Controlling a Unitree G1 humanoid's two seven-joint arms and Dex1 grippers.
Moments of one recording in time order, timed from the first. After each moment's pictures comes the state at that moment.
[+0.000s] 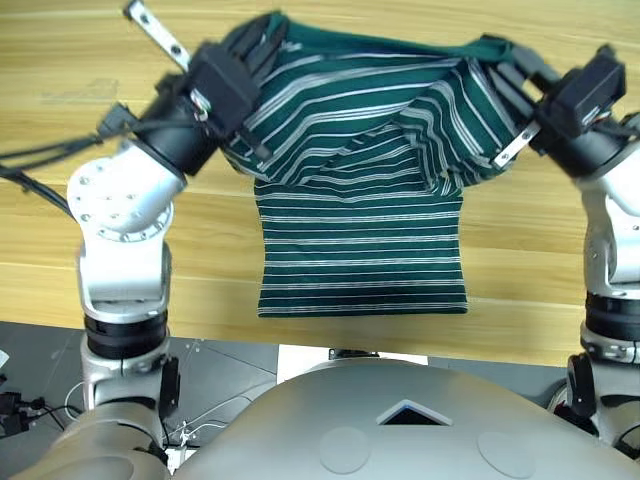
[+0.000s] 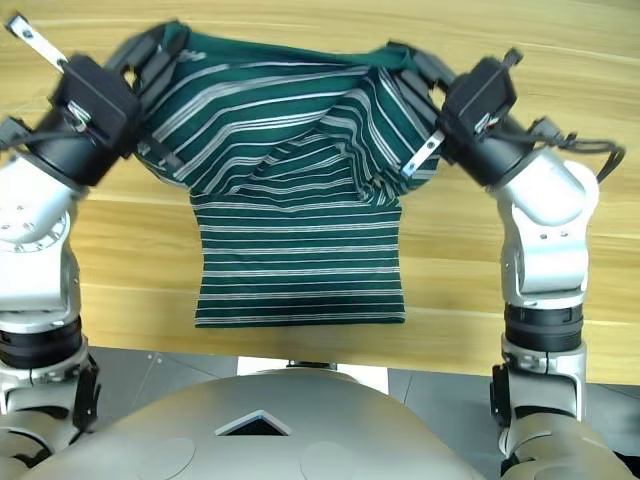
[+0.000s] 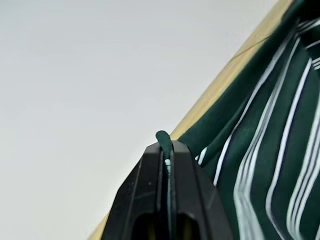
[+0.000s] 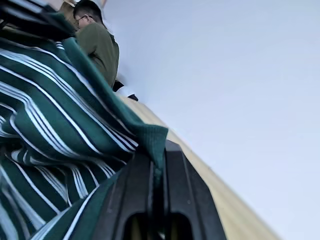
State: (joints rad) left arm -0.25 0.56 -0.05 -0.56 0.04 0.23 -0.59; right arm -0.24 -0.57 0.01 -0.27 0.21 -0.04 0.67
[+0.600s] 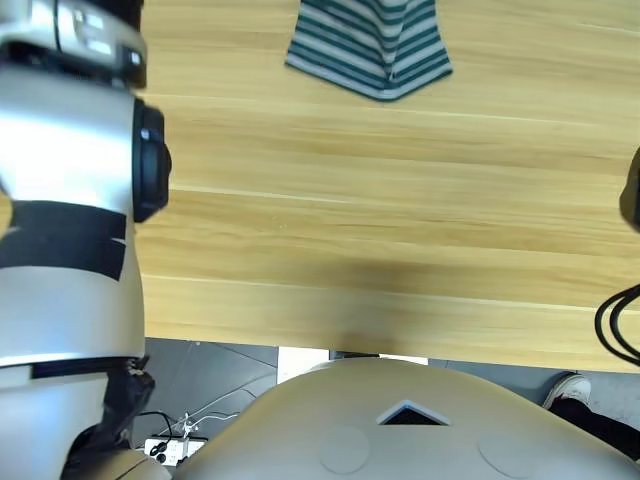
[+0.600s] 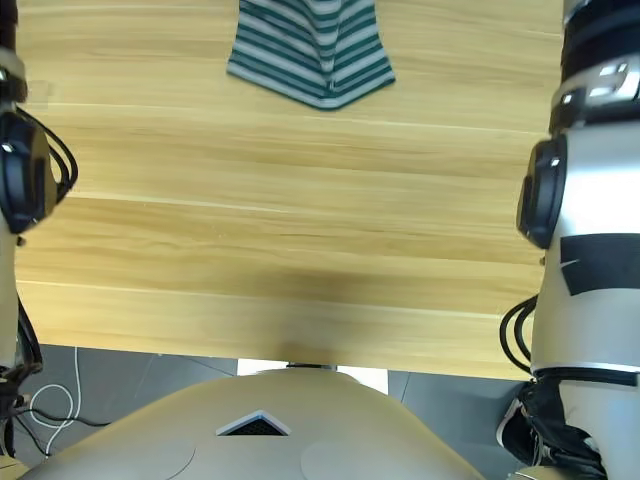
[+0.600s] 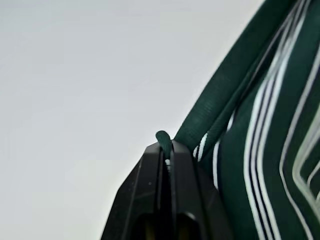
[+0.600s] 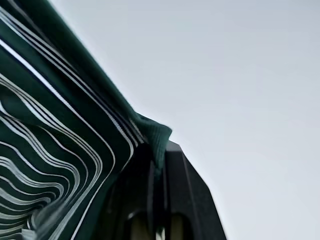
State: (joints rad) left arm -1.55 0.40 -0.33 1.06 0.35 -0.07 -0.33; right arm -1.42 -0.51 0.18 1.14 -0.21 -0.28 0.25
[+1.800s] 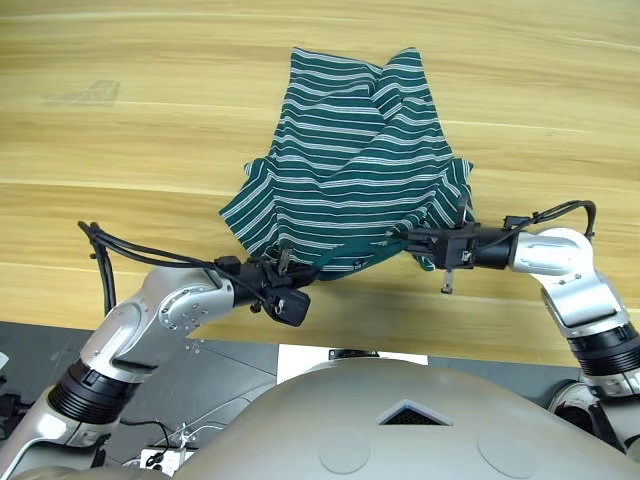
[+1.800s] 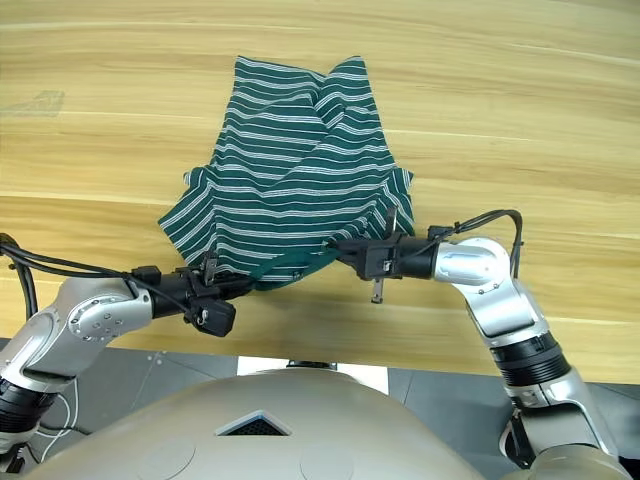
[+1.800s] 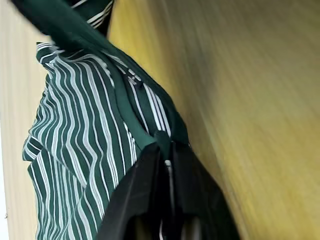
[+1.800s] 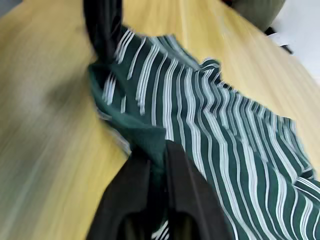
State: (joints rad) left arm 0.22 0.88 -0.37 -0.47 0.45 -0.26 -0.82; right arm 0.03 -0.65 0.34 -0.20 0.03 -0.21 0.93
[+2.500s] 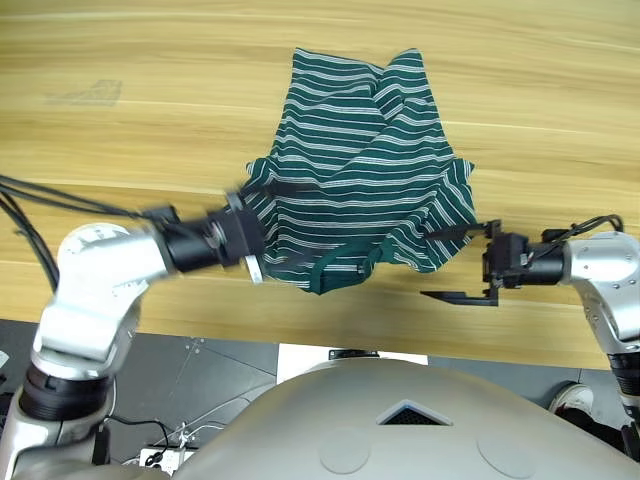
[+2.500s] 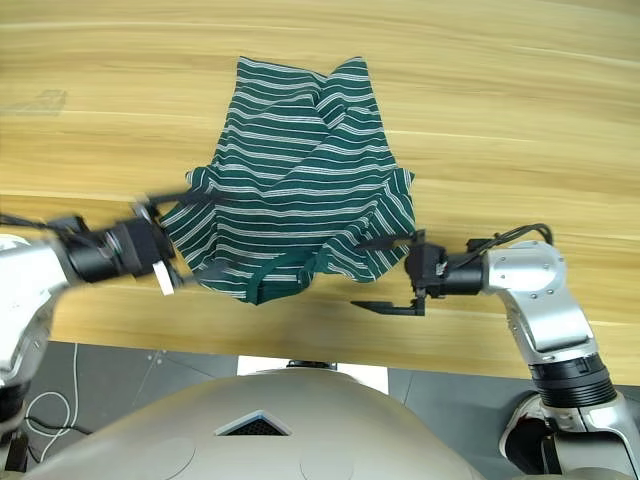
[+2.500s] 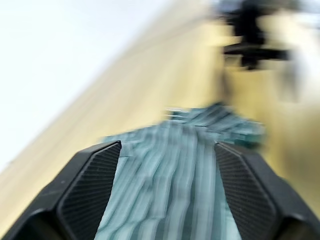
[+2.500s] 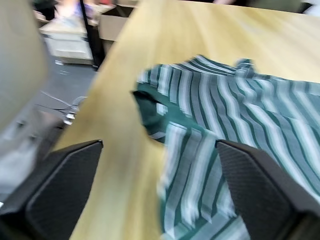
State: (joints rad) left arm 0.10 0.80 0.03 -0.56 -0.43 0.14 -0.82; right arm 0.14 -0.80 0.13 -0.21 0.39 -0.05 1.20
